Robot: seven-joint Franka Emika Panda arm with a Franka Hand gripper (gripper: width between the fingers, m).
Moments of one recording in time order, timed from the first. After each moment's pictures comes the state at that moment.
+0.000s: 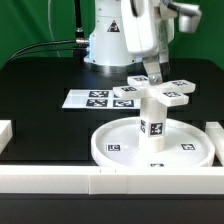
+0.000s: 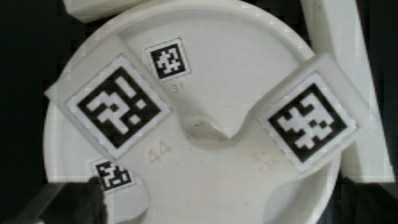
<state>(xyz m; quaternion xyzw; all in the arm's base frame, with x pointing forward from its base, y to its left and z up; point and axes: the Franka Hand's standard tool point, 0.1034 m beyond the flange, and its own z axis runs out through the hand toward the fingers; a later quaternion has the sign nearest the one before) 0.565 0.043 0.124 -0.61 0.78 0.03 0.13</state>
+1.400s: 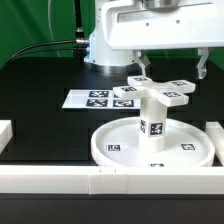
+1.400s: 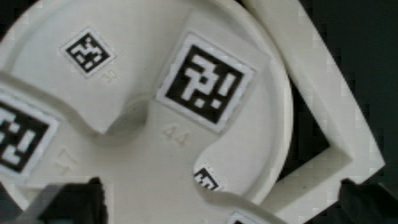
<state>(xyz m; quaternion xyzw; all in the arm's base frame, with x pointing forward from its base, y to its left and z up) 0.573 0.060 0.125 -0.98 0.19 0.01 0.07</state>
